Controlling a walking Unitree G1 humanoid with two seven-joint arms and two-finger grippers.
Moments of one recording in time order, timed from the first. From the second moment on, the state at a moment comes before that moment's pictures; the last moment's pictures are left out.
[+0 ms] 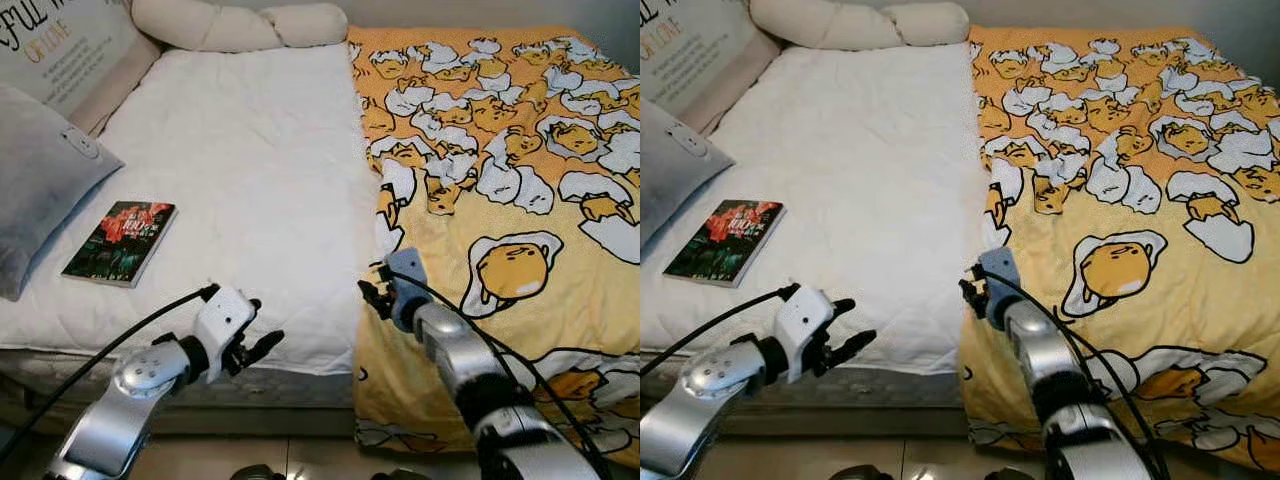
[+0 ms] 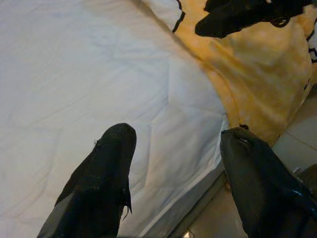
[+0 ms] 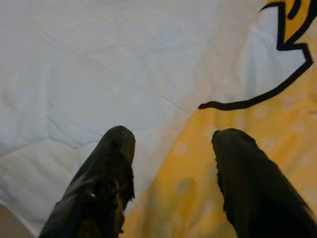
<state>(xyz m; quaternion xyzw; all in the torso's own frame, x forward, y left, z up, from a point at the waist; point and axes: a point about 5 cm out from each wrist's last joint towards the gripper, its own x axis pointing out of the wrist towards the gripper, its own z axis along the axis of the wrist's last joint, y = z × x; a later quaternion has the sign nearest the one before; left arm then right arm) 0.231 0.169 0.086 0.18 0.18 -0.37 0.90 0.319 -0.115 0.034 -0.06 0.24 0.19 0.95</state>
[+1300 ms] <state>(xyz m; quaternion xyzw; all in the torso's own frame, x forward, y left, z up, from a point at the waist) 0.187 0.176 0.130 0.22 0.21 -0.42 0.86 0.323 -0.101 0.019 -0.17 0.31 0.17 0.92</state>
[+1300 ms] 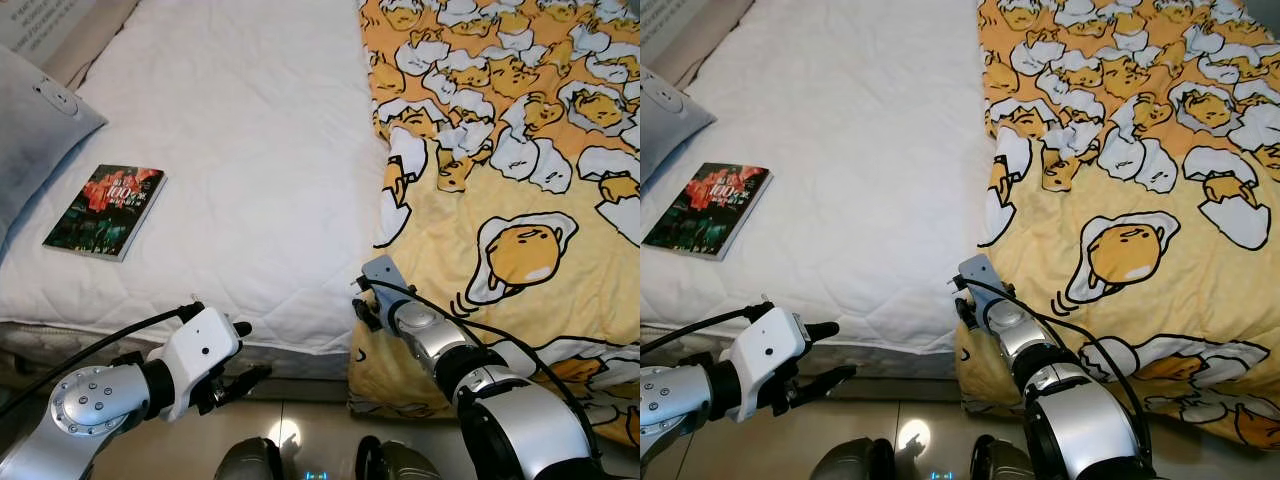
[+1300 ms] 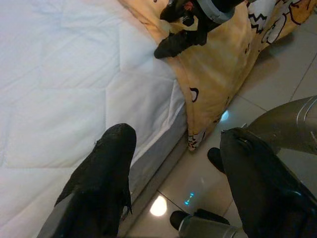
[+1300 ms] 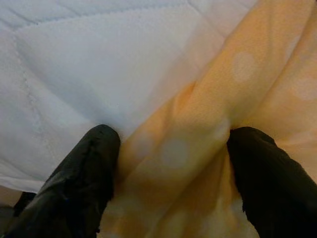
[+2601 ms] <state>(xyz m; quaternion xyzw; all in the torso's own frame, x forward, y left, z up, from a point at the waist) 0.195 0.171 0.132 0.22 0.20 -0.43 0.85 0.325 -0.112 0.020 -0.13 0.32 0.15 0.93</state>
